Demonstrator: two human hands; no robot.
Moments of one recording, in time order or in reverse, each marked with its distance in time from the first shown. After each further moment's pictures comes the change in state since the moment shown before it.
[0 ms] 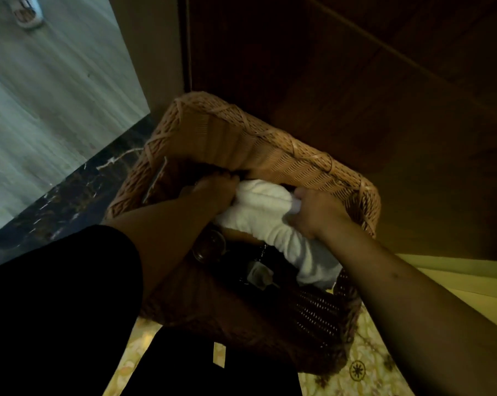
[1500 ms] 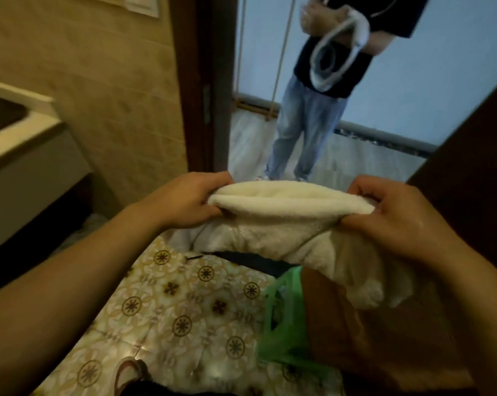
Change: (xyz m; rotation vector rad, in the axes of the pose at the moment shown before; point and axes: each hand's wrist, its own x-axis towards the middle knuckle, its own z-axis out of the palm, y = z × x) left_hand -0.678 0.138 0.020 -0.453 0.985 -0.672; right_hand -0.411 -0.075 -0.070 -0.062 0.207 -1.453
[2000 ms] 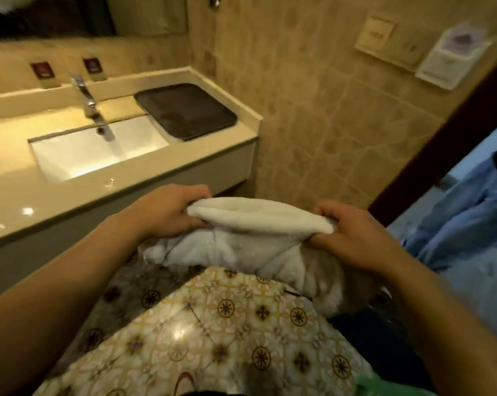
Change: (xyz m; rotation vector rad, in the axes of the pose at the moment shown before) left_hand -0.345 -0.235 -0.198 0.124 0.227 -0.603; right_hand 0.160 -0.352 0.266 0.023 -0.417 -0.543
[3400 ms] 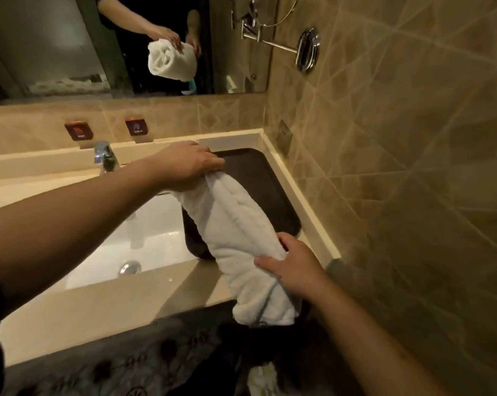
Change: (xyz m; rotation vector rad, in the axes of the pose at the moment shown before) left_hand 0.430 -0.328 -0.200 0.697 -0.013 -0.303; right_hand 0.622 0.027 0.077 0.442 -0.345 -0.044
